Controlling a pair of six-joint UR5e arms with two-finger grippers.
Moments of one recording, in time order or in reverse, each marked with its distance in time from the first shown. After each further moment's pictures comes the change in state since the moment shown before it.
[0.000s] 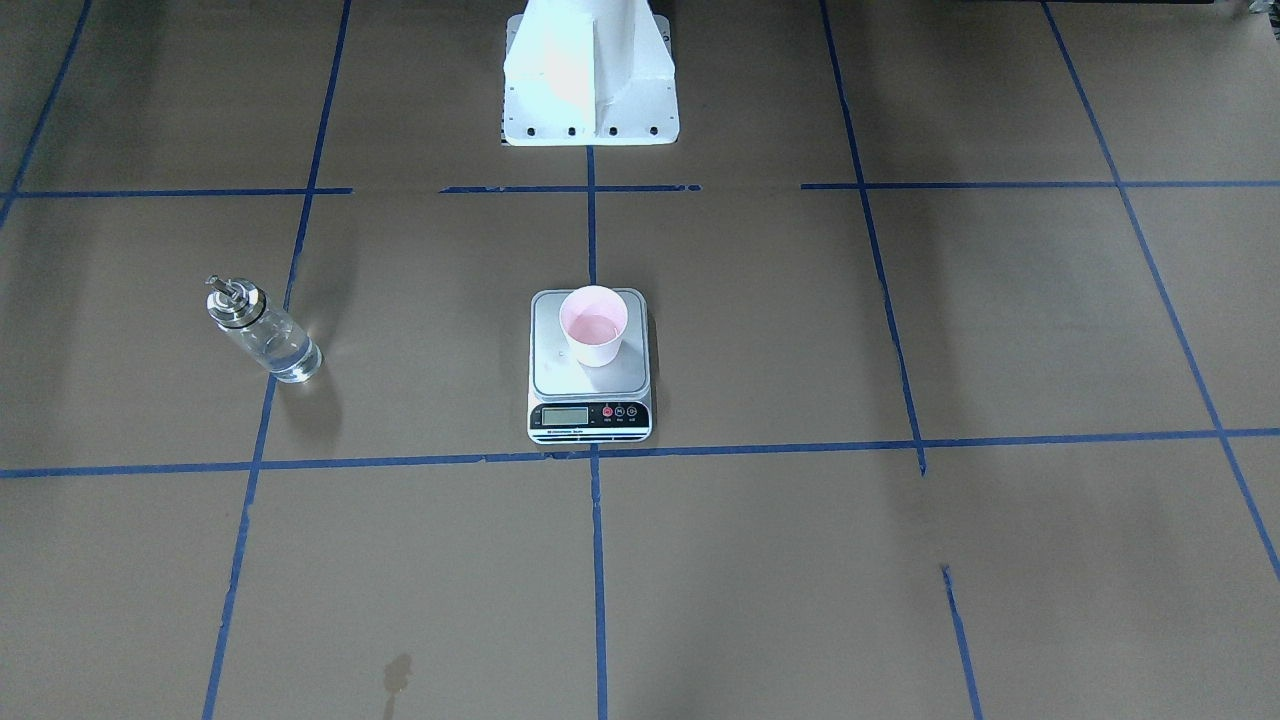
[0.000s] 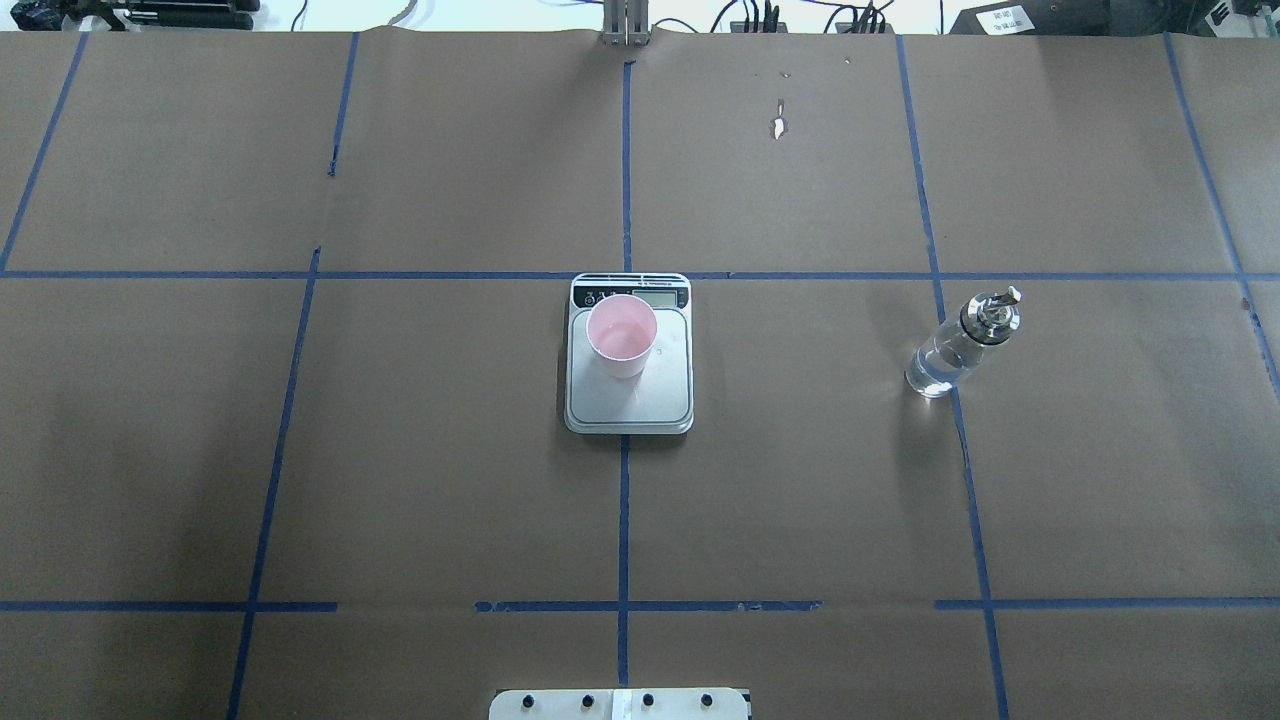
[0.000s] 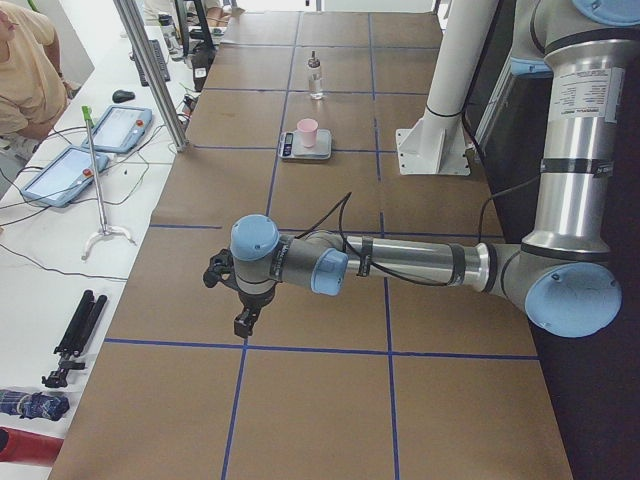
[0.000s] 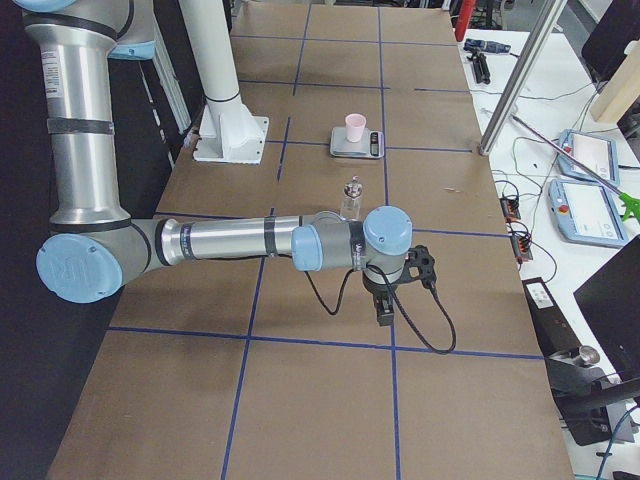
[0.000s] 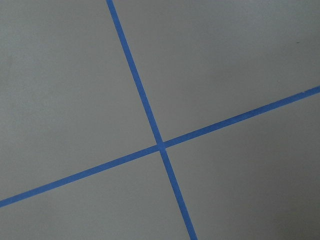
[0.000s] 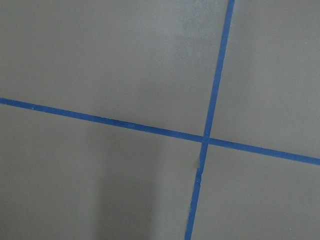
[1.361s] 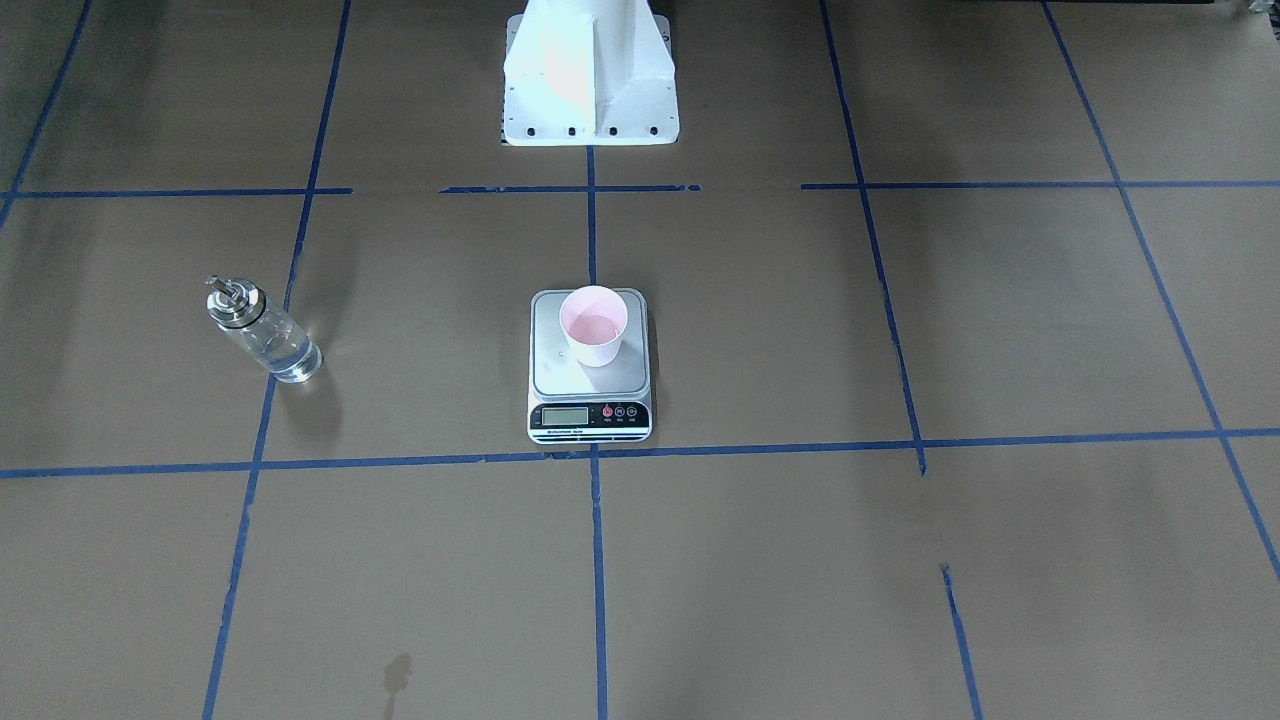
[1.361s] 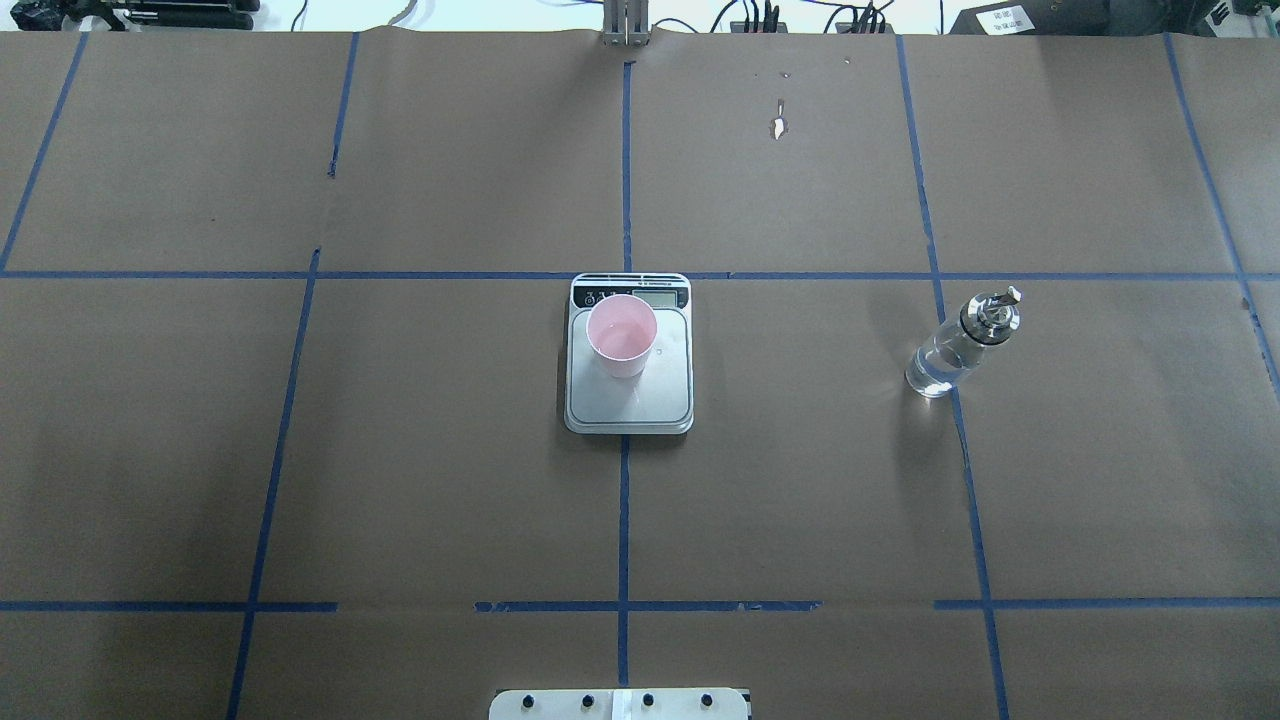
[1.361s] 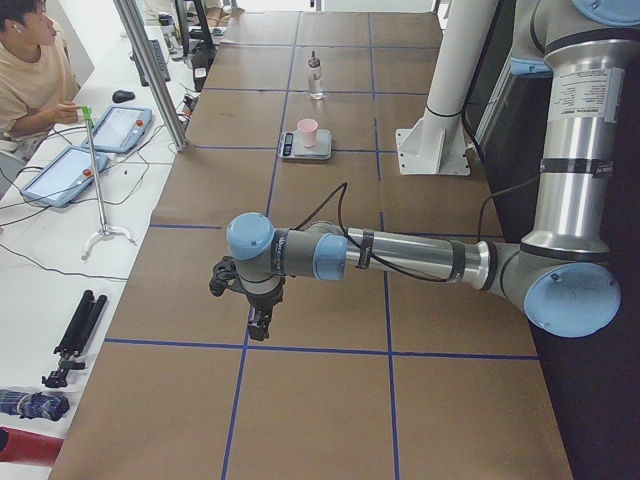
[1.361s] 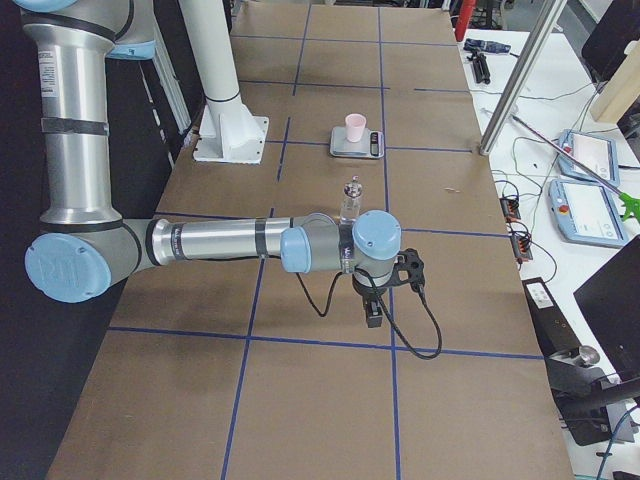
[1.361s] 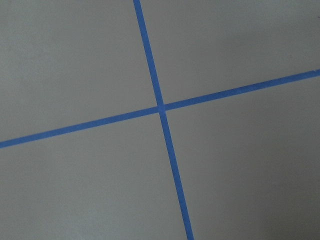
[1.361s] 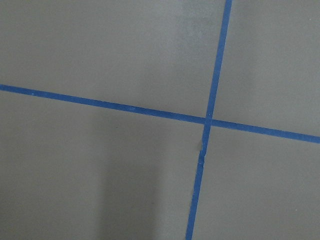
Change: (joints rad) left arm -0.002 -0.001 -0.070 0.262 -0.002 -0.005; right arm -0.001 -0.041 0.019 -0.015 0.010 0.000
